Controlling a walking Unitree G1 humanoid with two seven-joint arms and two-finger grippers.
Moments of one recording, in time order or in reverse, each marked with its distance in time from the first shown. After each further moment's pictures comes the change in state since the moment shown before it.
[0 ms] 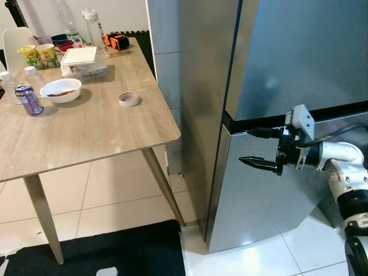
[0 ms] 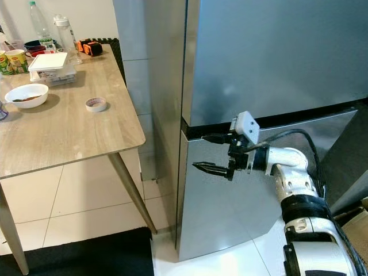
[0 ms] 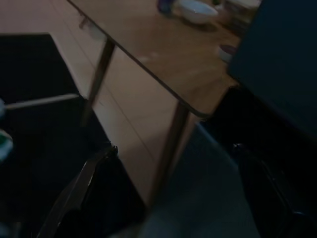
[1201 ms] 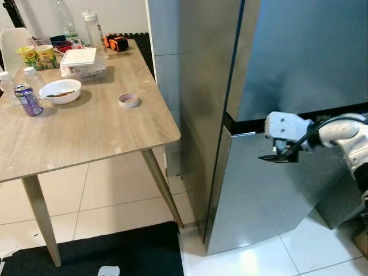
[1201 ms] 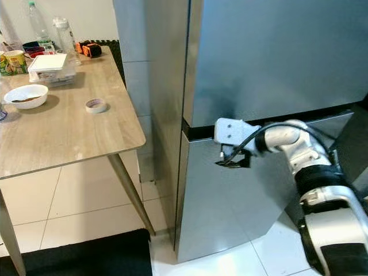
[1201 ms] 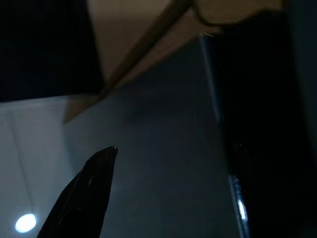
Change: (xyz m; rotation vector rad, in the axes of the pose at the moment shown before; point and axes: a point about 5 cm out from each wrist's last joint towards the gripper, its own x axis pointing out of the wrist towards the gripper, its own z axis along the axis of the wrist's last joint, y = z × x) left arm 0.000 -0.002 -0.003 0.082 0.013 0.004; right arm -0.012 -0.017 0.014 -0.391 0.512 0.253
